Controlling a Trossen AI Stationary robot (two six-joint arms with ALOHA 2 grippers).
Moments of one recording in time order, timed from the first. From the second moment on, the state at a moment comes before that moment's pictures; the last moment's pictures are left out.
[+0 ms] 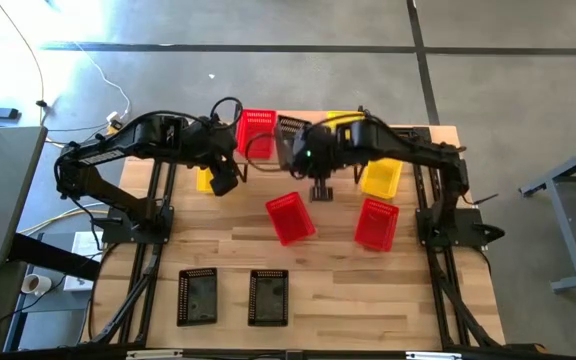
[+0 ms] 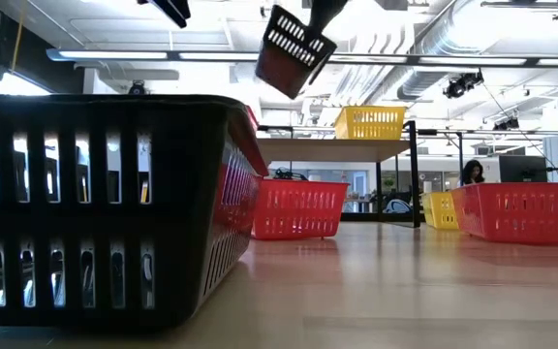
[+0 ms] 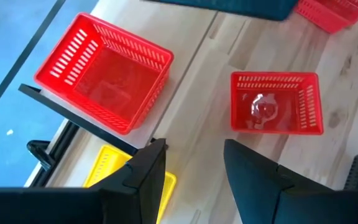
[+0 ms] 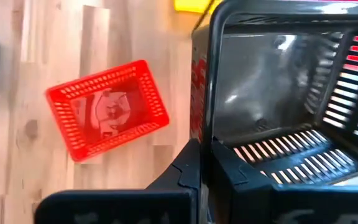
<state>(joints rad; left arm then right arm) 0.24 1.36 1.68 -1.34 -0.30 -0.23 -0.10 1.88 2.16 -1.35 0.18 -0.22</state>
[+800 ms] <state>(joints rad) 0.30 1.36 1.68 -1.34 -0.30 -0.23 -0.28 2.02 2.16 -1.37 0.21 -0.29</state>
